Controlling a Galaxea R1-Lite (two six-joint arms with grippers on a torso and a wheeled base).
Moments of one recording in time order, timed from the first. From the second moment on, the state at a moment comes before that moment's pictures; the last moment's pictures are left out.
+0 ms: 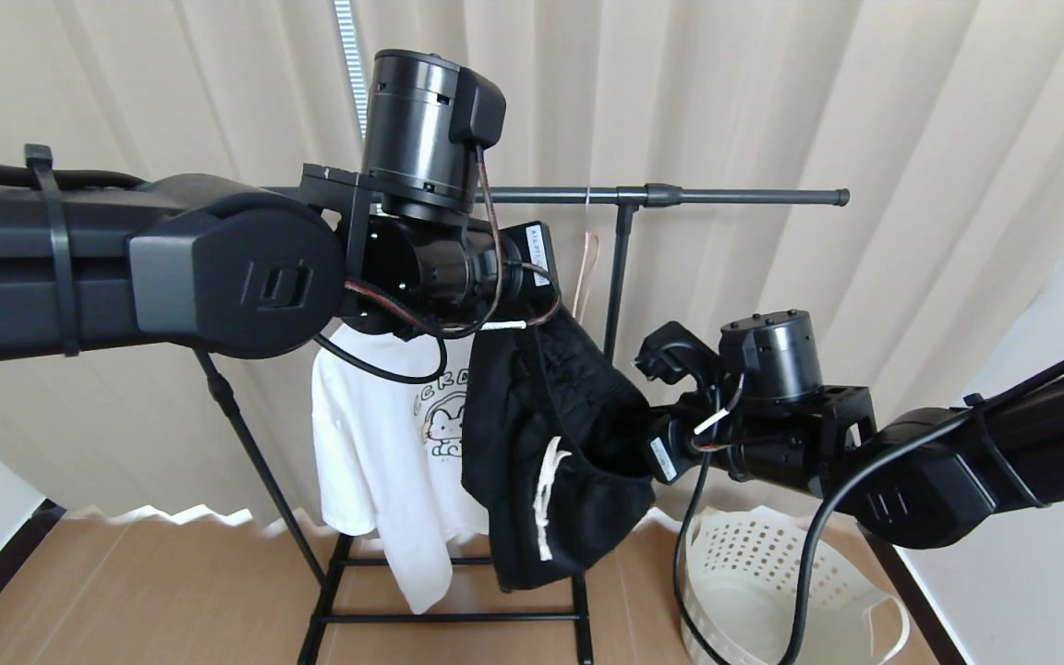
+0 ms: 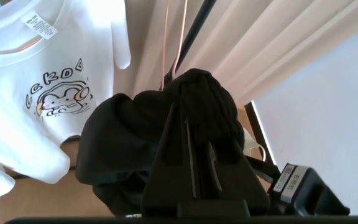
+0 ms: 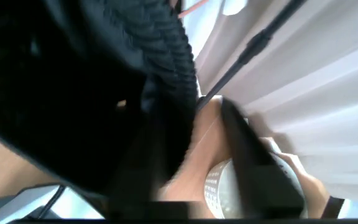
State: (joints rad) left arm -0.69 1.91 -1.62 0.08 0.31 -0.41; right arm 0.54 1.96 -0.98 -0.44 -0.07 -0.15
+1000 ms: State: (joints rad) left arm -0.72 1.90 -1.34 0.07 0.30 -0.27; right arm 0.34 1.81 -1.05 -0.44 -0.08 -0.16
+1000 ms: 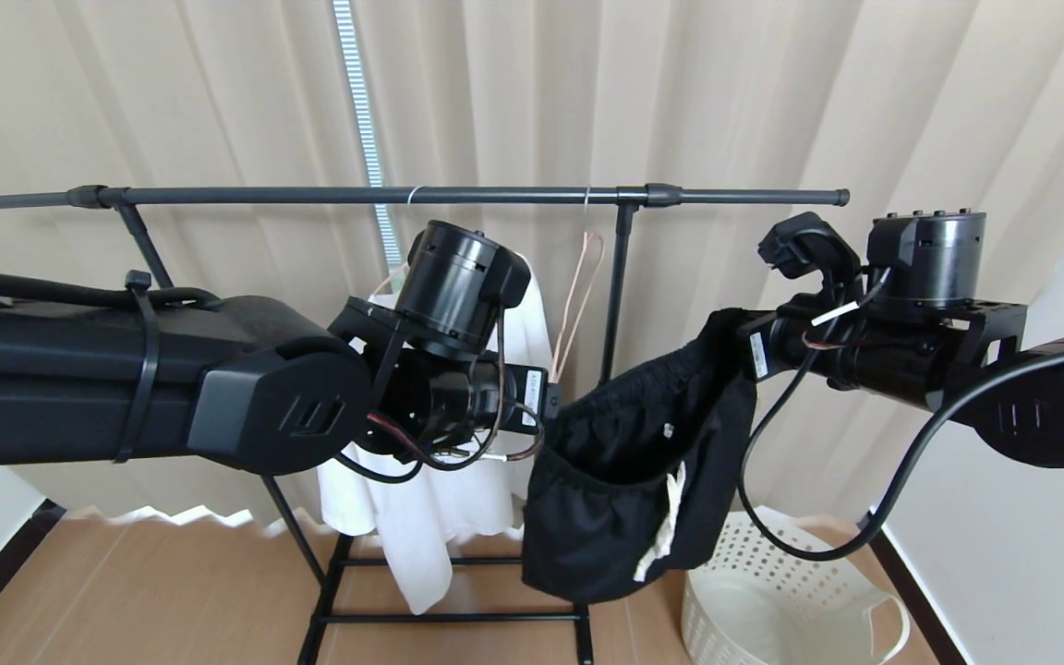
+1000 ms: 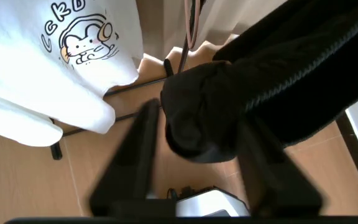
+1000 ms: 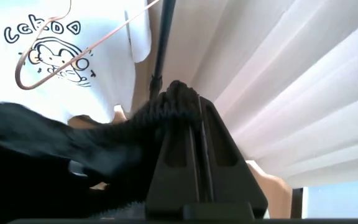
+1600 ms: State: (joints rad) left arm -0.71 1.92 -1.39 0.04 0.30 -0.23; right arm 0.34 1.80 -1.04 -0.44 -0.08 -0.16
